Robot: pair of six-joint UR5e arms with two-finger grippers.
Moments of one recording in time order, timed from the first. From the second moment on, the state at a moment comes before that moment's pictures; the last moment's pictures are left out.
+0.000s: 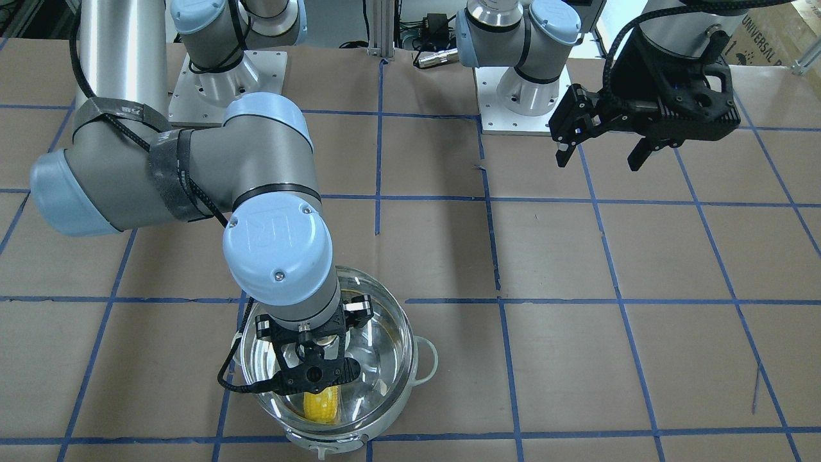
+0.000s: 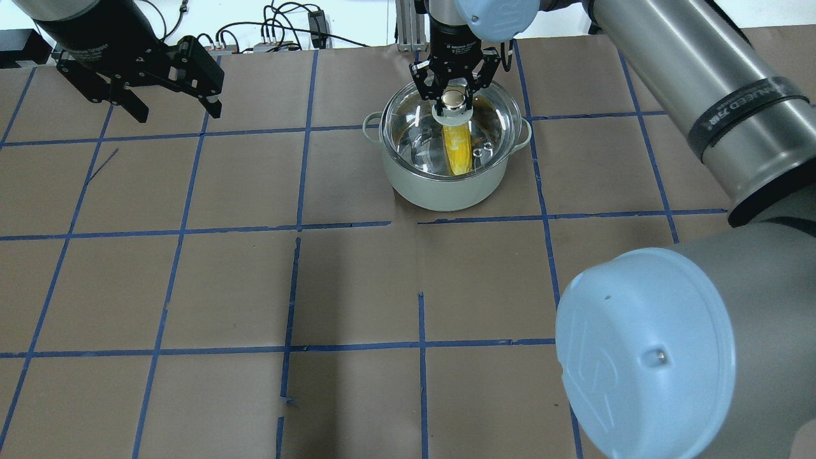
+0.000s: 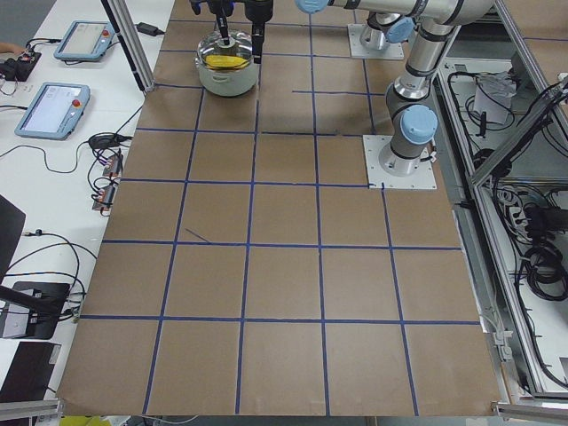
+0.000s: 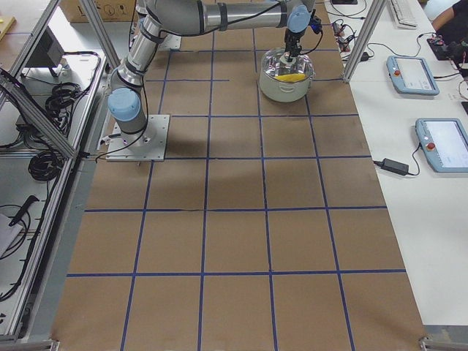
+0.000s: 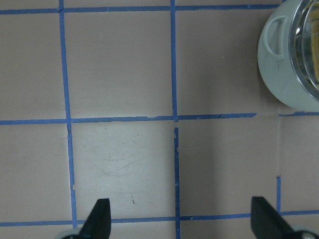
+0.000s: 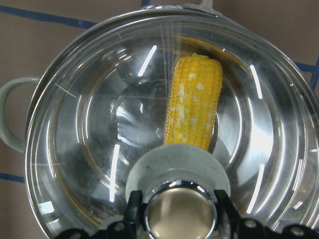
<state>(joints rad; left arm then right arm) -1.50 -1.60 -1.42 -1.64 1.54 0.08 1.81 -0.92 1.00 -1.58 -1.55 0.04</state>
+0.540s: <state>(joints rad) -1.50 -1.60 -1.42 -1.64 1.54 0.08 1.81 -0.91 1.00 -1.58 -1.56 0.04</state>
